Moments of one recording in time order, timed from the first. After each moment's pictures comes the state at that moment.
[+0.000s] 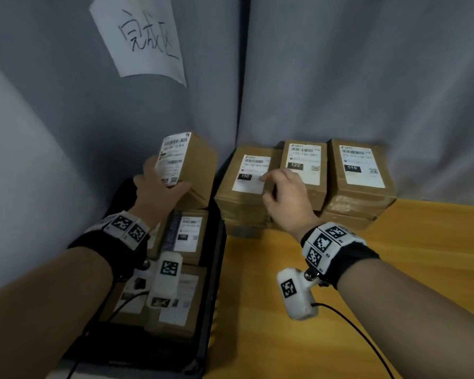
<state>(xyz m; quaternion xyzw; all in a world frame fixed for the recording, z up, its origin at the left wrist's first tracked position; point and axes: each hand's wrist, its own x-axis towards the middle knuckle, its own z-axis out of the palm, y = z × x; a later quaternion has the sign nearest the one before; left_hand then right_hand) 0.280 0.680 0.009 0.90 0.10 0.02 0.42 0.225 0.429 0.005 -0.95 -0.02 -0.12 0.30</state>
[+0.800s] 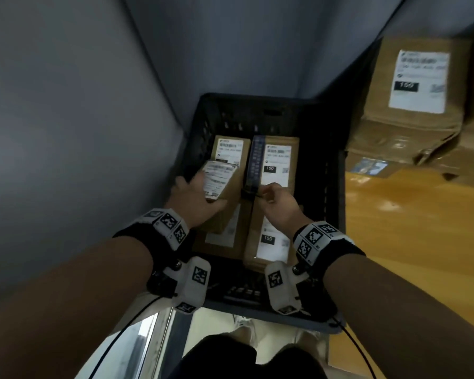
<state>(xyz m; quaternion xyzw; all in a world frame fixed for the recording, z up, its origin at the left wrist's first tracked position) 0.255 0.891 -0.136 0.95 0.06 -0.27 0.14 0.233 0.698 -0.172 -0.85 0.13 0.21 0.47</state>
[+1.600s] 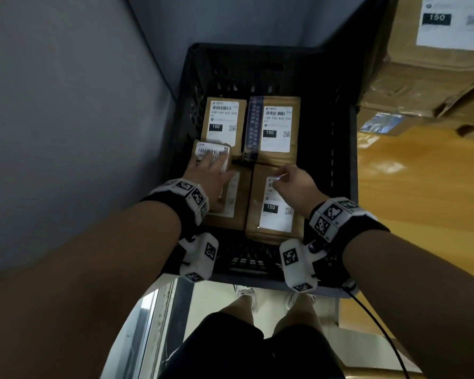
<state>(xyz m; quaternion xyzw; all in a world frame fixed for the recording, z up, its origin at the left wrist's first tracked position) 0.260 0.887 -0.194 0.89 -0.28 -0.30 -0.18 0.210 0.684 -0.204 -0.86 0.18 0.21 0.44</state>
